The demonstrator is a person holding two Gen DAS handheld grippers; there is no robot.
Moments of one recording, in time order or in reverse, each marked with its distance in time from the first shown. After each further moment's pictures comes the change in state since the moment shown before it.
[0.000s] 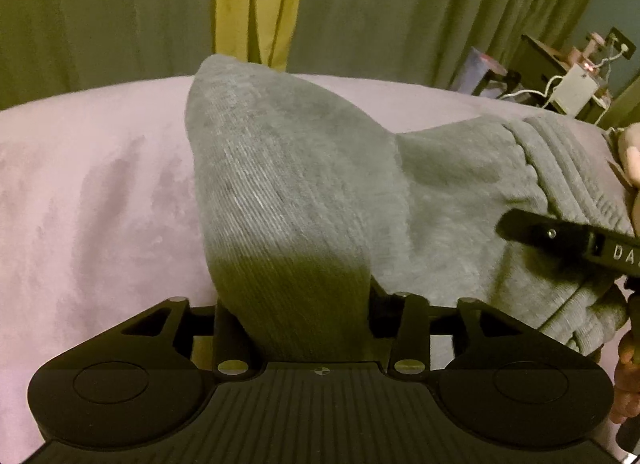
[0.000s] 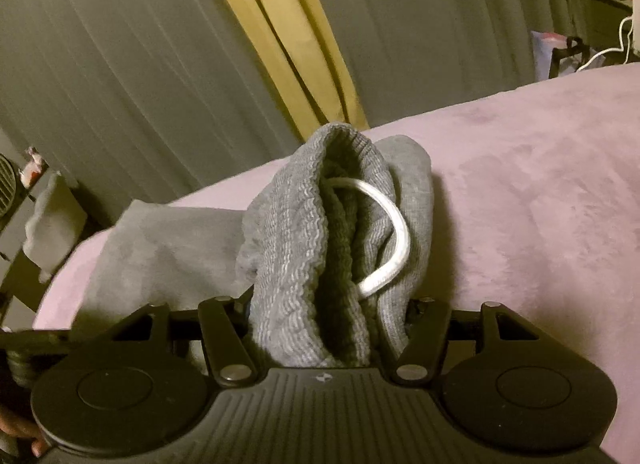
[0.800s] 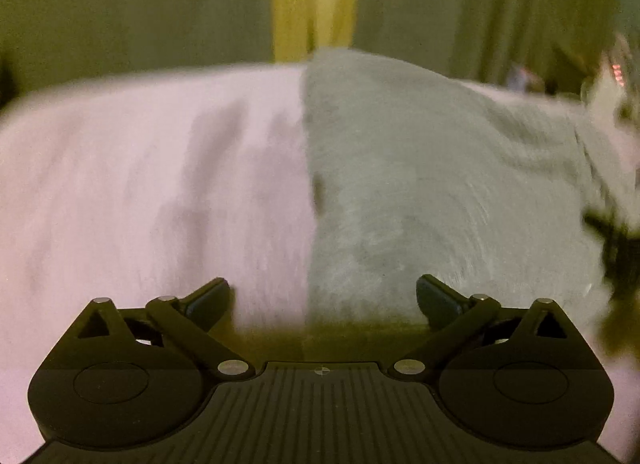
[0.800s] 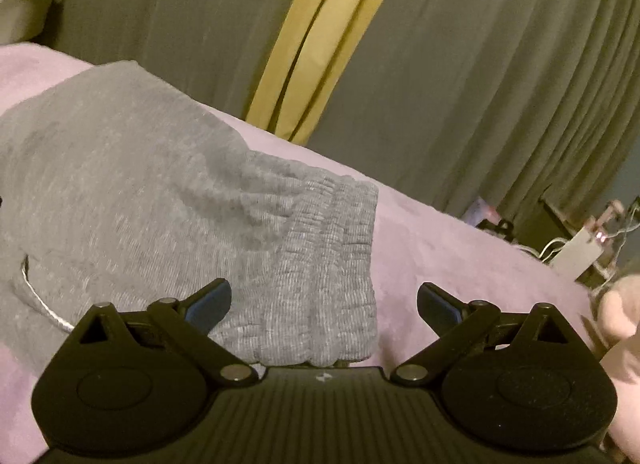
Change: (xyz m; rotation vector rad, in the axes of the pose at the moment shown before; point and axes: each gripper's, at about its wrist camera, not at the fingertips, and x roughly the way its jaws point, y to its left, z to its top) left arm -0.035 0.059 -0.082 -0.104 -0.102 0.101; right arm -0.018 0.045 -0.068 -0.654 -0.134 -0.429
